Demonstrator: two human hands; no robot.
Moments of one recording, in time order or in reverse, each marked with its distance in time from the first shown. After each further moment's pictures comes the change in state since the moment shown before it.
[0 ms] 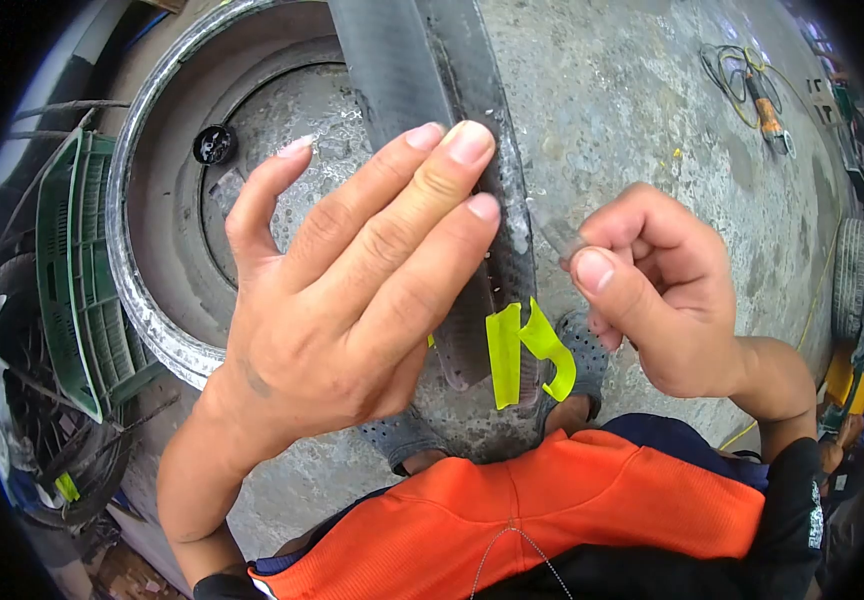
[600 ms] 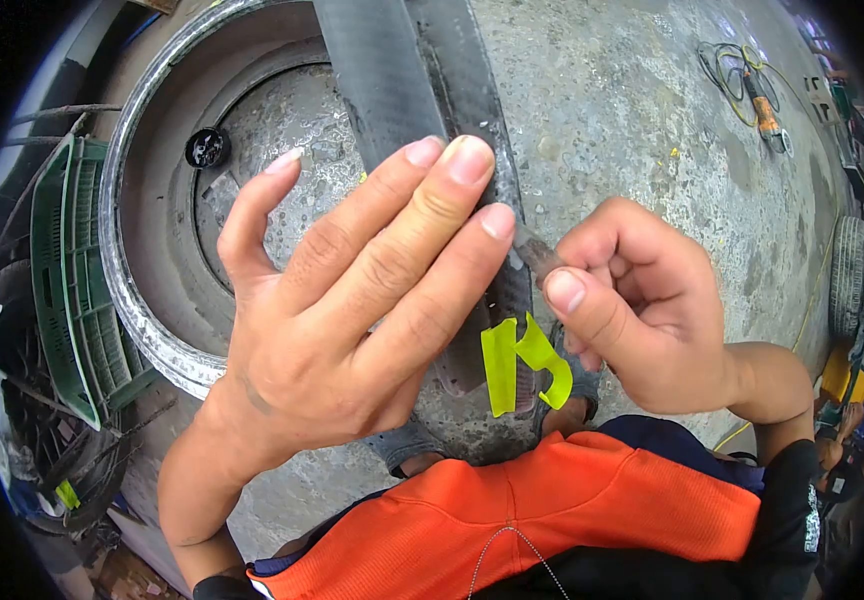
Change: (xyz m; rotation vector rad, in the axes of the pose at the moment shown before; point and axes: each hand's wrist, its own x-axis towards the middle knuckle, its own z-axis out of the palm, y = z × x) left_hand 0.003 0.005 0.002 0.020 -0.018 -0.016; right_hand 0.003 -0.002 0.008 0.050 -0.022 0.075
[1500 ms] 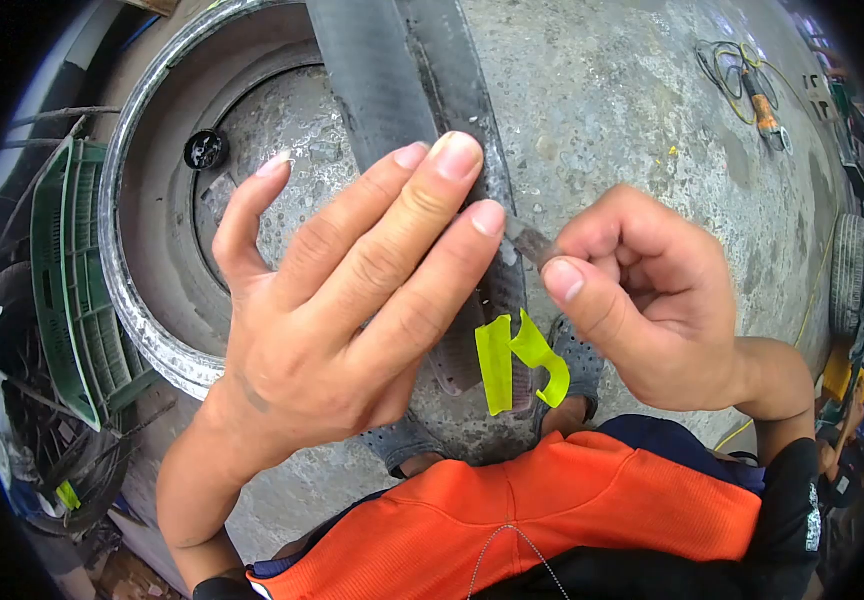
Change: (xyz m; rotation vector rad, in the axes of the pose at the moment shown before) left_hand -0.001 0.002 0.000 0.011 -0.008 -0.013; right_hand 0.001 -0.003 -0.009 -0.162 -0.024 -0.079
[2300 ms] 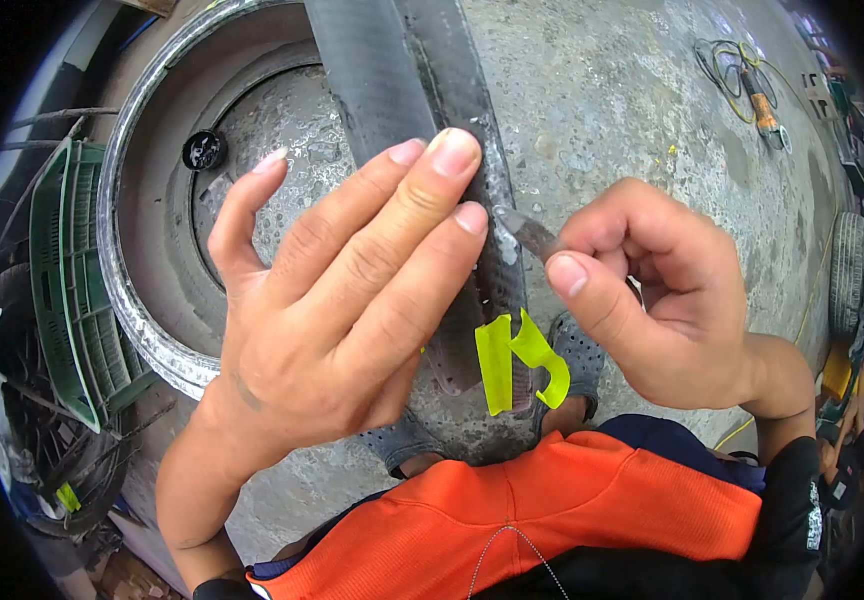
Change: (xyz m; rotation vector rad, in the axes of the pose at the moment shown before) left_hand -0.001 -0.006 0.001 -0.048 0.007 0.020; right_hand 0.002 -0.005 -0.004 -0.179 0.018 -0.071
